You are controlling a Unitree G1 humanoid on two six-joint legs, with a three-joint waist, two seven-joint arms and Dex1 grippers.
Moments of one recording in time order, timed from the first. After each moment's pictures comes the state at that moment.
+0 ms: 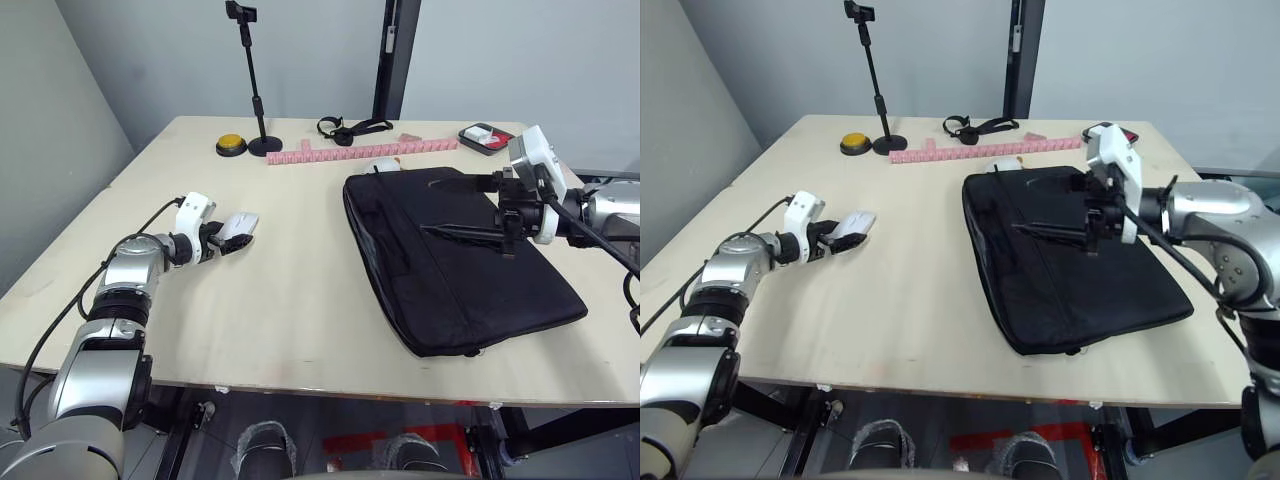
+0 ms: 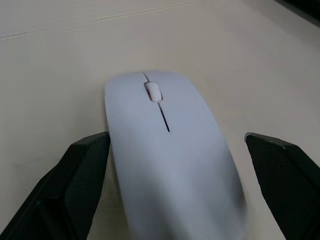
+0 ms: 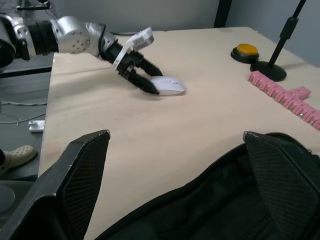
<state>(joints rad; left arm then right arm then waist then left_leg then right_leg) -0.76 0.58 0.08 0.85 -0.18 0.27 -0.87 -0.61 -0.93 -0.17 -0.33 0.81 0.83 0.99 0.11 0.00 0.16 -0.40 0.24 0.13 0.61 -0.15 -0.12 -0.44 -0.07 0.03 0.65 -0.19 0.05</state>
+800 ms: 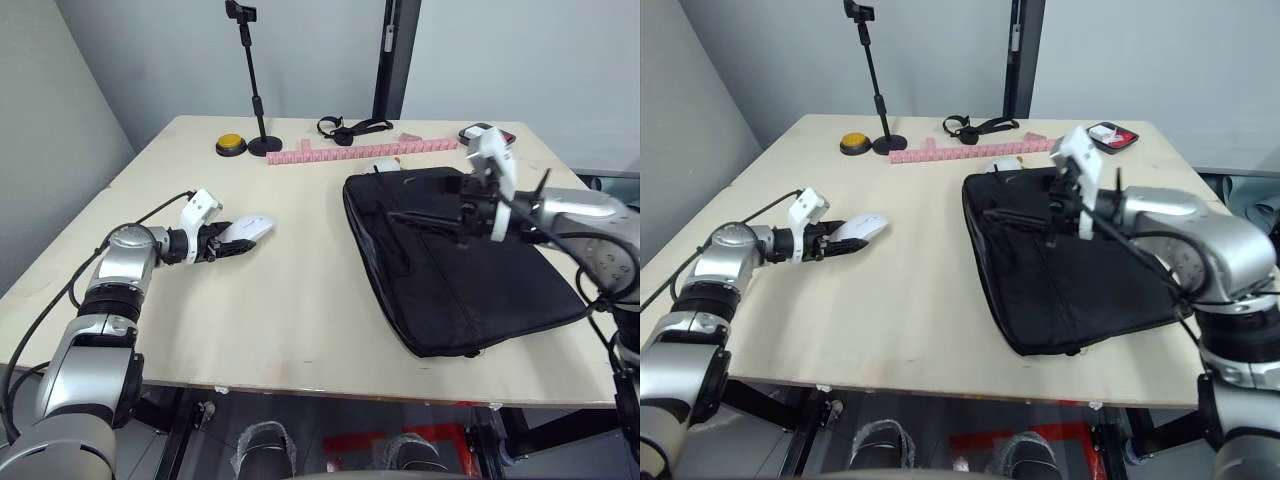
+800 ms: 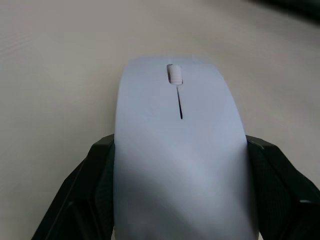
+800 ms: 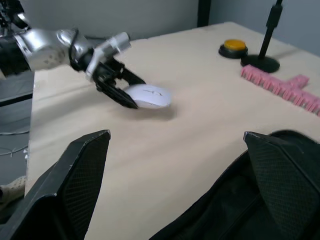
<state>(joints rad) -0.72 0.70 0.02 0.61 -0.22 0.29 -1.28 -0.61 -0.77 -0.06 -0.39 0.80 0.95 0.73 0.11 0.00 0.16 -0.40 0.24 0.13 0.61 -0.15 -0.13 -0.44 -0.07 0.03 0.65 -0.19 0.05</state>
